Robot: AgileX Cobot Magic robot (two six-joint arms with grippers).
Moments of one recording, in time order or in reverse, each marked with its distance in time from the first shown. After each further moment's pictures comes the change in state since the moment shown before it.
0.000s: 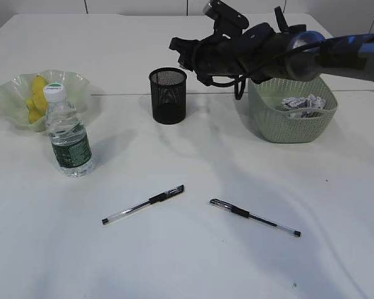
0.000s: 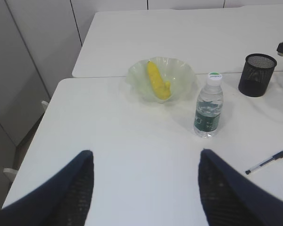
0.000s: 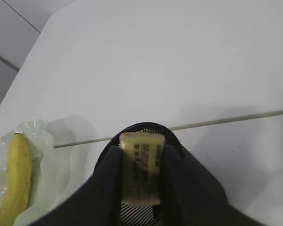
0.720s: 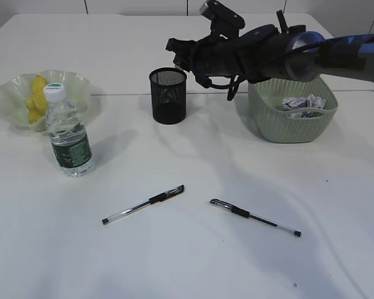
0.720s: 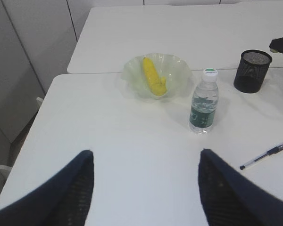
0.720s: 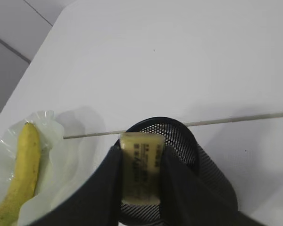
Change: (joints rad) left arm 0.000 0.000 0.000 -0.023 0.015 0.000; right arm 0.000 0.002 0.000 0.230 0.039 -0.237
